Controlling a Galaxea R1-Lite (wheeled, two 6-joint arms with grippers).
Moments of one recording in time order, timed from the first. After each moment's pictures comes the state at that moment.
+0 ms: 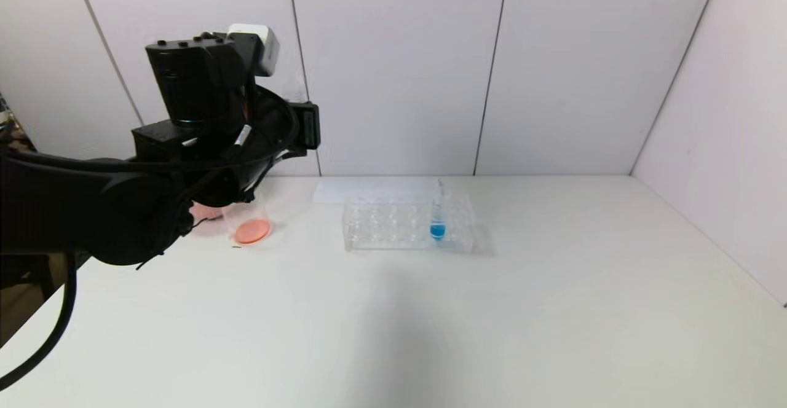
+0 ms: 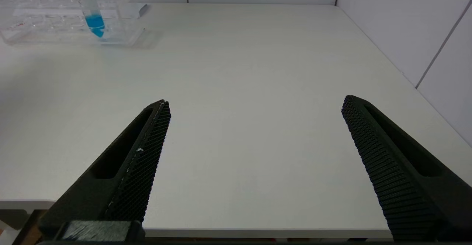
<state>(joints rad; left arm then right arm) -0.51 1.74 -1.12 -0.68 0.40 0.03 0.00 0.00 0.00 0.00 0.00 0.00</state>
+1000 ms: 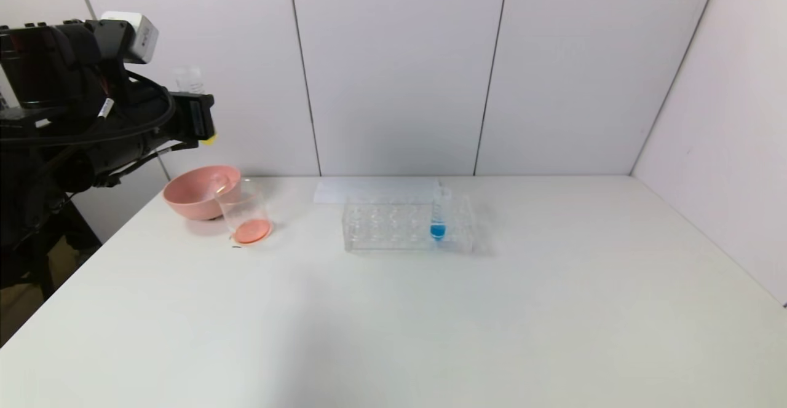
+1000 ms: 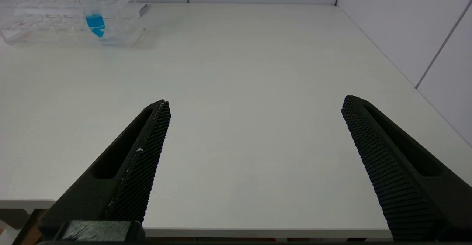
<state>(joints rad) -0.15 1.60 -1.04 -0.58 0.15 0.07 0.00 0.00 0.00 0.00 0.00 0.00</state>
